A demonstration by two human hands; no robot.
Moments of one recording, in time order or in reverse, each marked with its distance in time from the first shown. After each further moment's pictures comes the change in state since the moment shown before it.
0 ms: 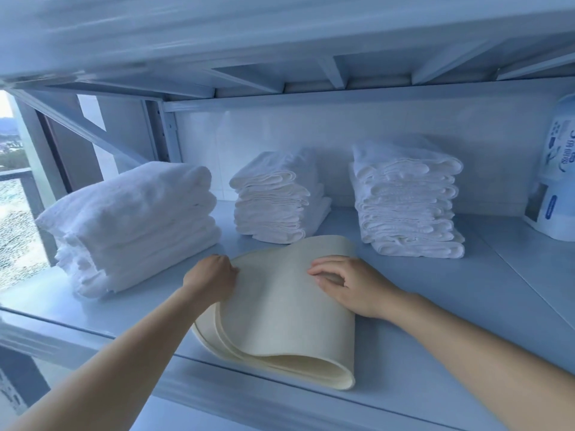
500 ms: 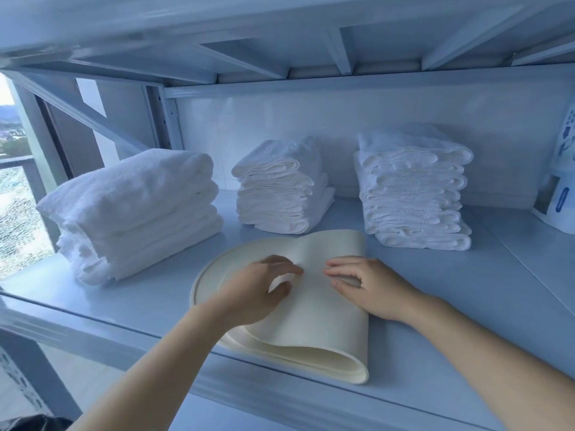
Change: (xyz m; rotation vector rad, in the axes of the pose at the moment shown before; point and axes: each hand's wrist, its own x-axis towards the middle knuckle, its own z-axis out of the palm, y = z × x) left_hand -0.066 0.048 -0.010 -0.364 -0.010 0.588; right_hand -0.017 0.015 -0.001 -0.047 -0.042 0.036
